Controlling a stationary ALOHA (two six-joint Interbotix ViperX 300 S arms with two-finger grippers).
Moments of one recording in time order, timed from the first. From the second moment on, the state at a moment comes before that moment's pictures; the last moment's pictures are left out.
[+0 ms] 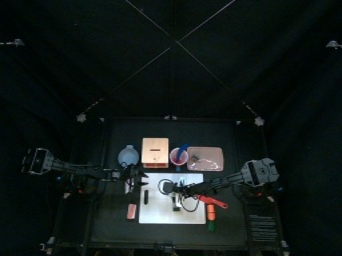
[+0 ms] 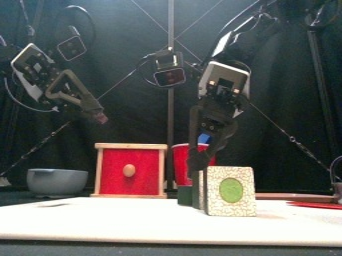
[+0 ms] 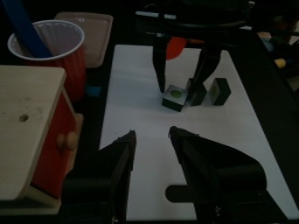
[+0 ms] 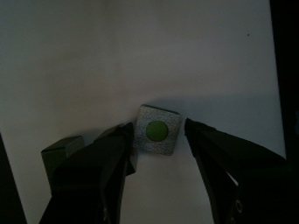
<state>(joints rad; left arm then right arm) -0.01 -0.40 1.17 -0.07 -0.39 0.00 0.15 0.20 0.42 -0.29 0.46 0.54</state>
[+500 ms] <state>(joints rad) -0.01 -0.40 1.17 -0.07 -0.39 0.00 0.14 0.23 0.39 -0.26 0.49 0.55</state>
